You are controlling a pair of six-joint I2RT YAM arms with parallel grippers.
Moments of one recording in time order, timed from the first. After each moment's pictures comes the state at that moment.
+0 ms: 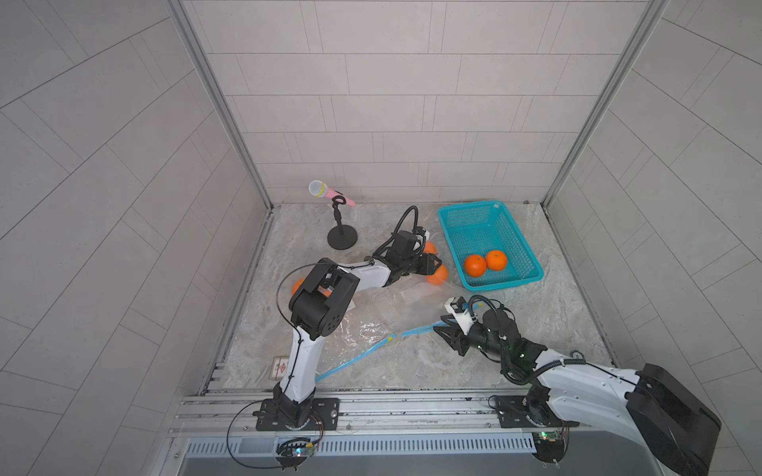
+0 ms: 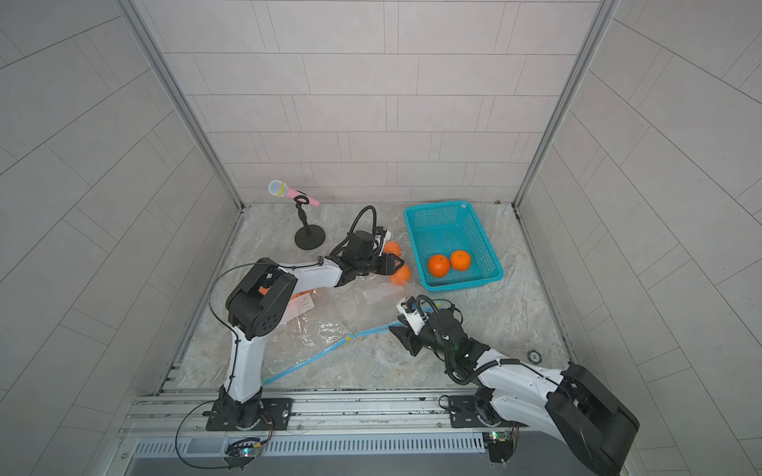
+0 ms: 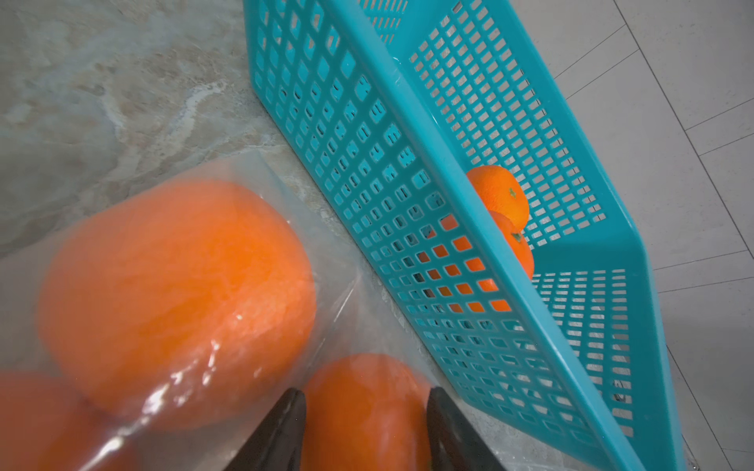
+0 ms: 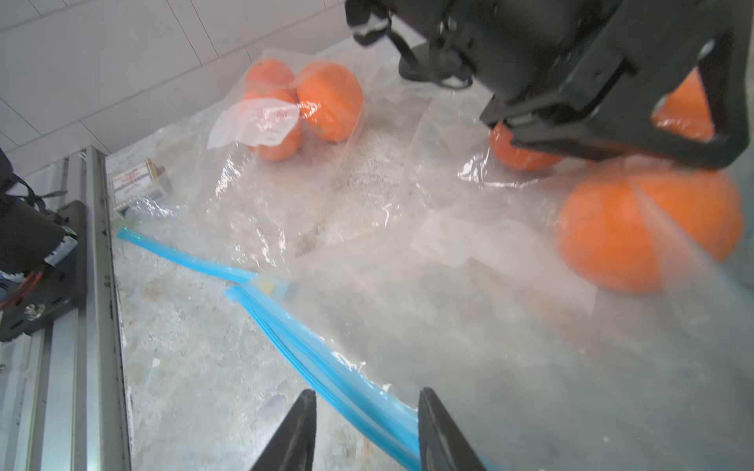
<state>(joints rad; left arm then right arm) -0.62 2.10 1.32 0.18 0.36 -0.46 0.70 1.05 0.16 0.45 -0.21 0.09</state>
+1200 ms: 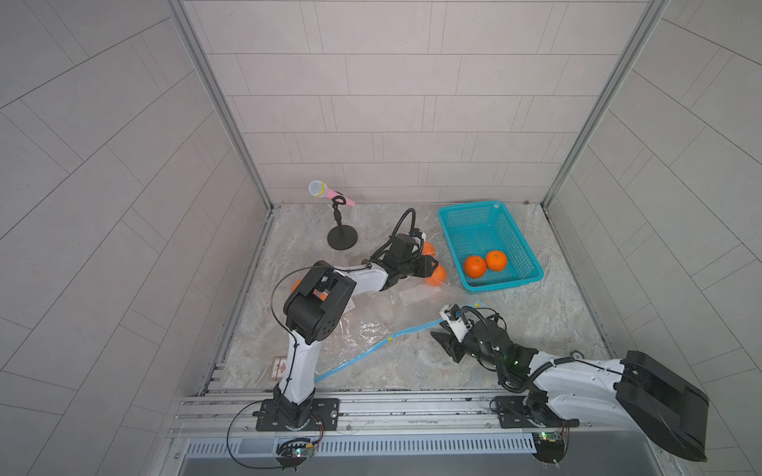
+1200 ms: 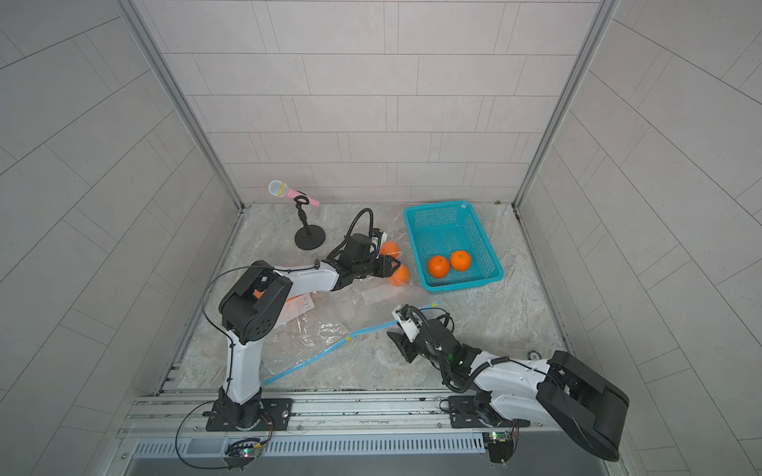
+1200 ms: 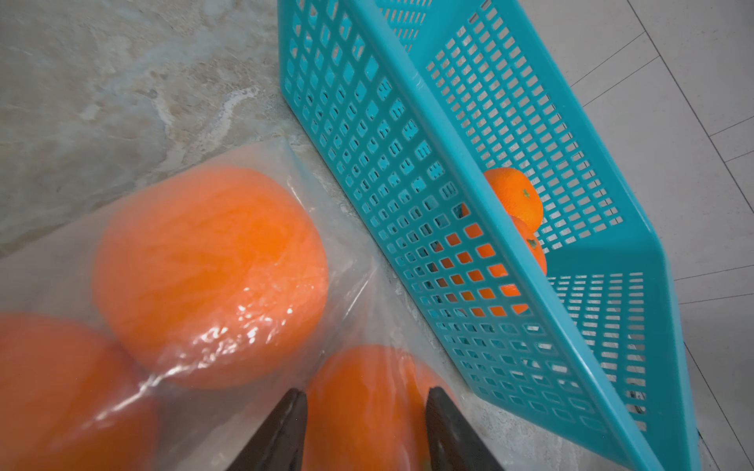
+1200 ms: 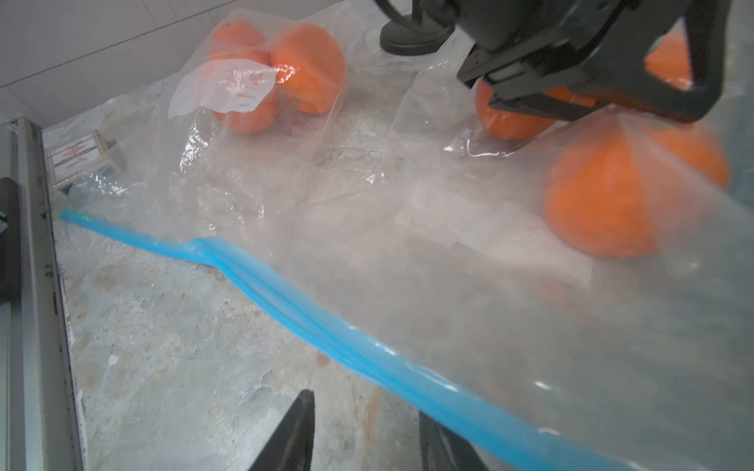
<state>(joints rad) -0.62 2.05 1.24 0.21 0.30 -0.46 0.82 1.10 0.15 0.52 -0.01 0.13</state>
